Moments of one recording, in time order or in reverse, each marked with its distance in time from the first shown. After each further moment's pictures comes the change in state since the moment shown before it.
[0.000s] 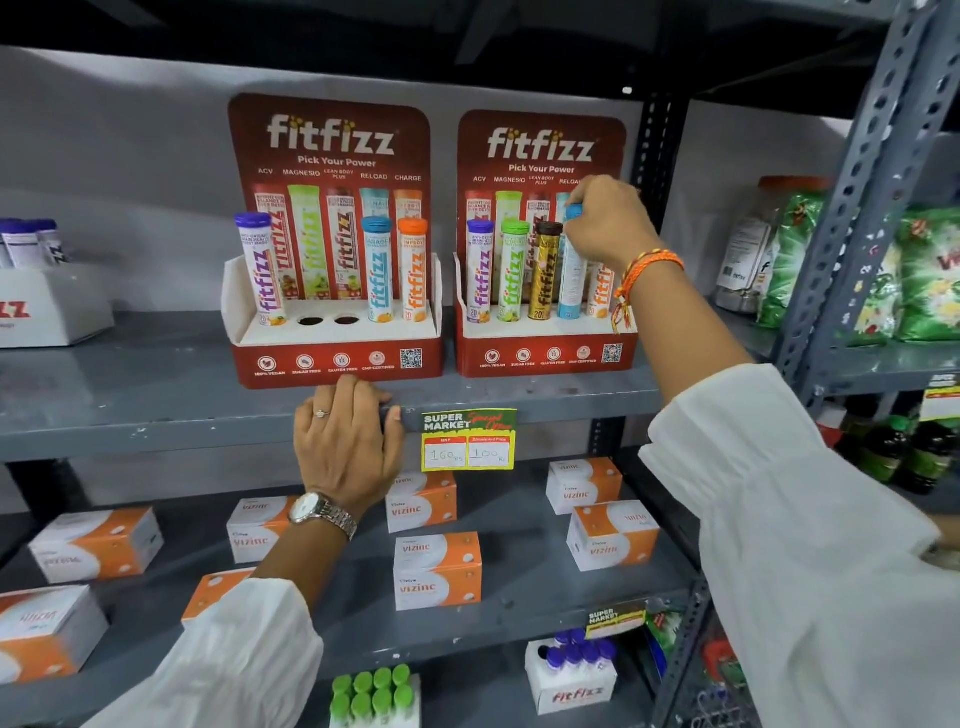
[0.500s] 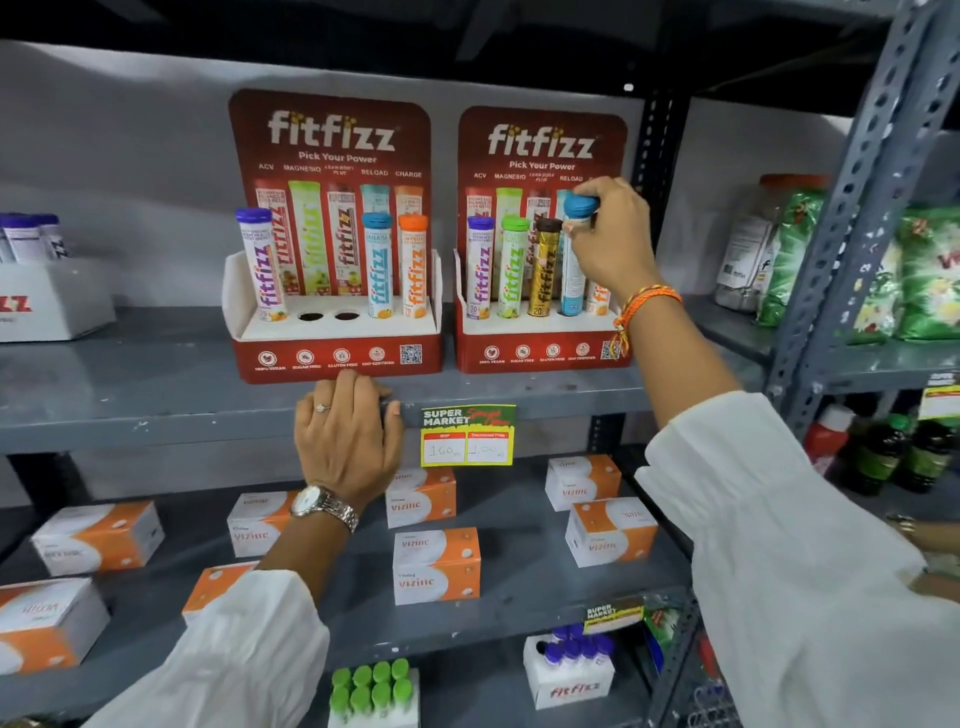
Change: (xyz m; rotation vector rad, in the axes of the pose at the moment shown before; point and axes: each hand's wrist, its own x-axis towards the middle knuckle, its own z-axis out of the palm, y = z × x) left_hand 0.000 0.001 -0.001 0.009 -0.009 0.000; right_hand -0.008 0.022 0.023 0.237 0.231 -0.116
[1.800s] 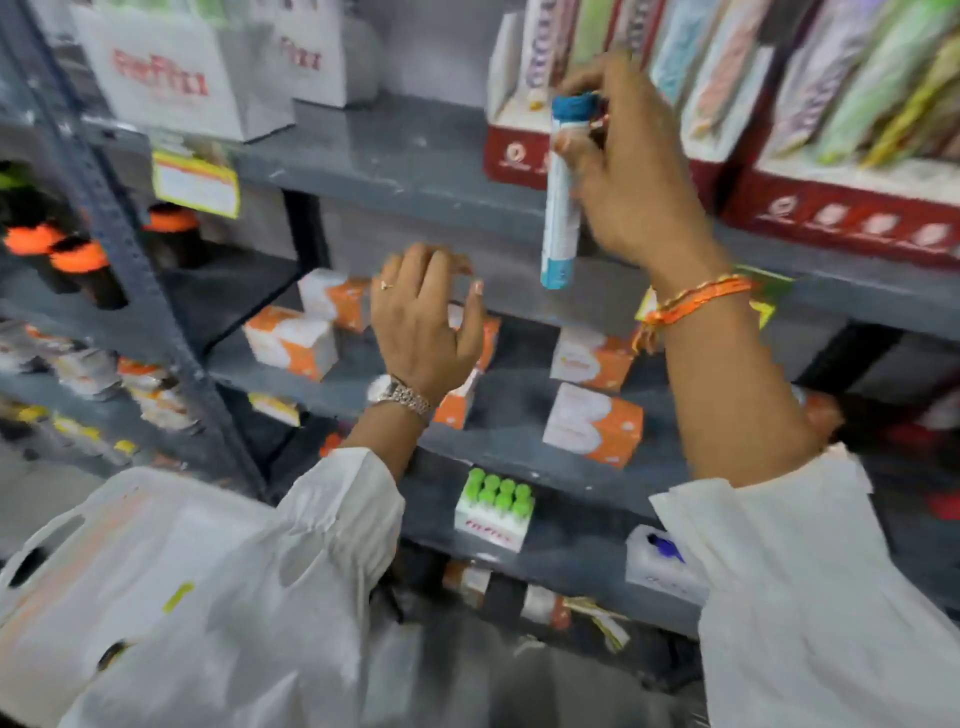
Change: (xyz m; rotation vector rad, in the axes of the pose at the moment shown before) left_hand -0.079 -0.069 -0.097 -0.031 0.051 -0.239; right_hand -0.160 -0.167 0.097 0.501 -0.422 -0.341
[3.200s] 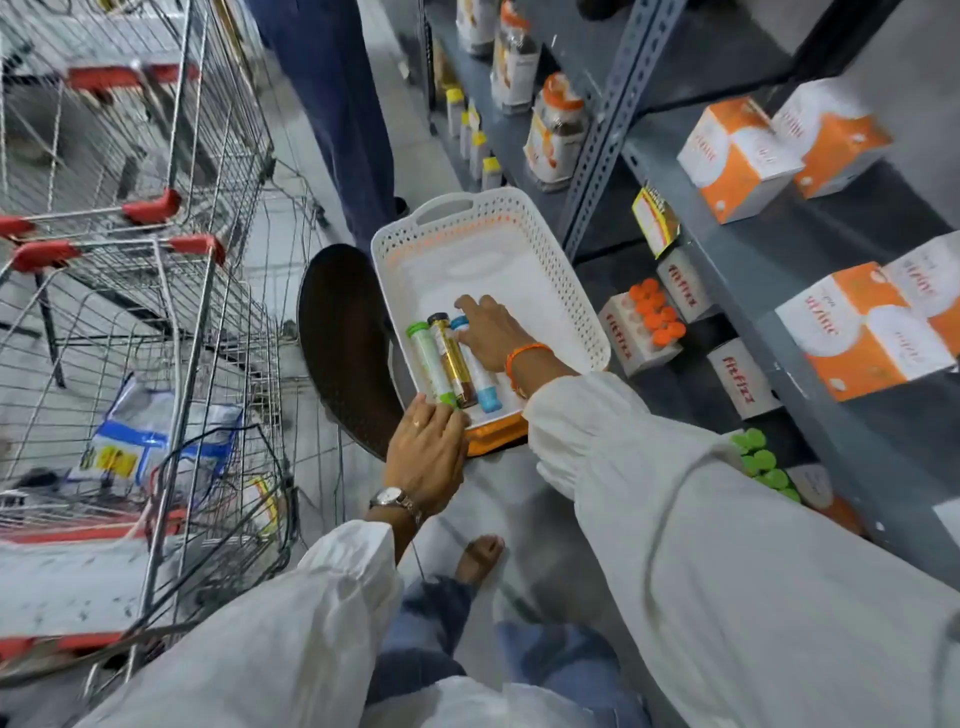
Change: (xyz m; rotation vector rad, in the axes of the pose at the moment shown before) left_hand -0.404 -0.067 -0.240 0.774 -0.751 -0.768; right_hand -0.344 -0.178 0.449 0.208 -1.470 -0.332
